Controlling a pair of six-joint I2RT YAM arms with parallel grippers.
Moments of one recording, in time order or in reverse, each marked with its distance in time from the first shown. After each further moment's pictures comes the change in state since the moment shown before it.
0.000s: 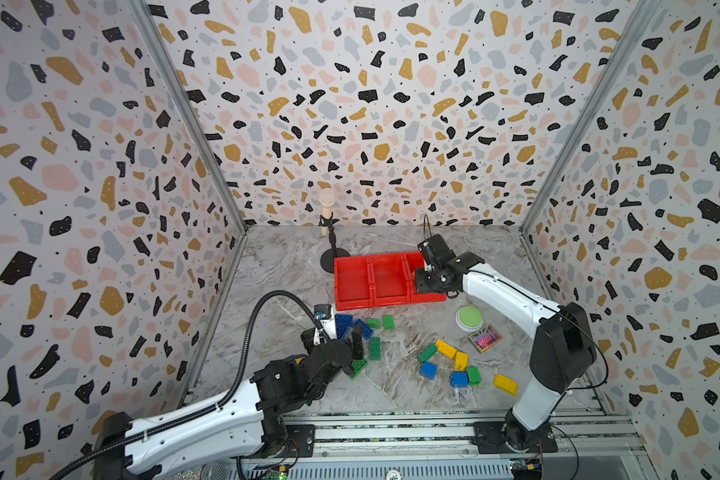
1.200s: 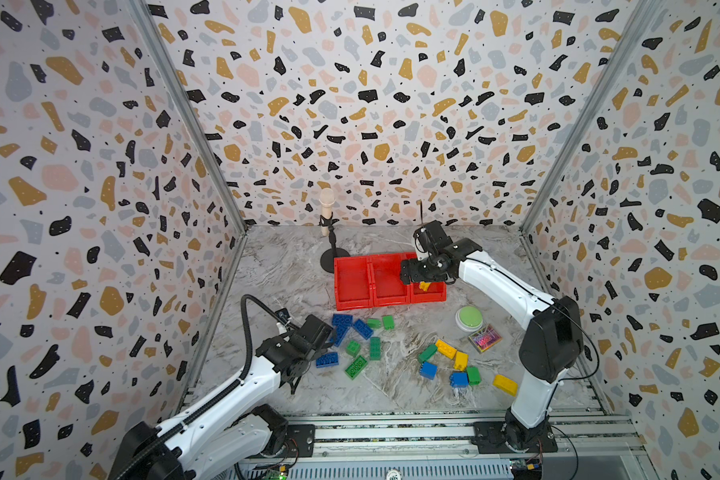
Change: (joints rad) left arm 0.502 0.118 -0.047 -0.459 0.237 -0.325; right arm 0.038 0.010 0.104 -0.088 -0.117 -0.080
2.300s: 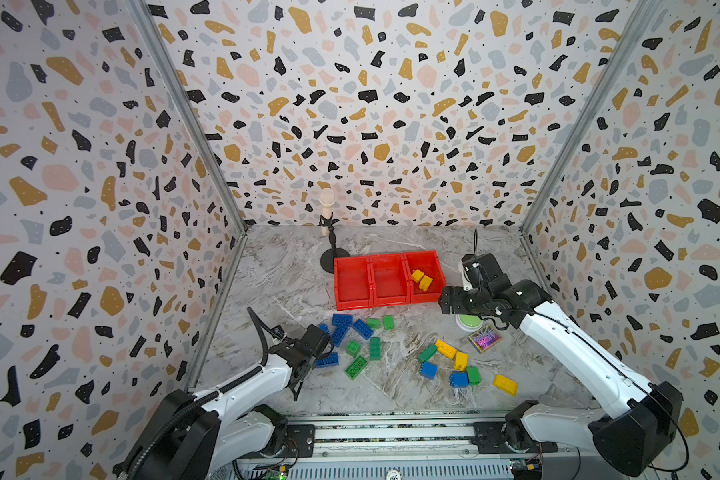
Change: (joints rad) left arm 0.081 0.163 -0.154 0.191 0.010 -0.074; right arm -0.062 -0.557 -0.435 -0.061 0.085 0.108
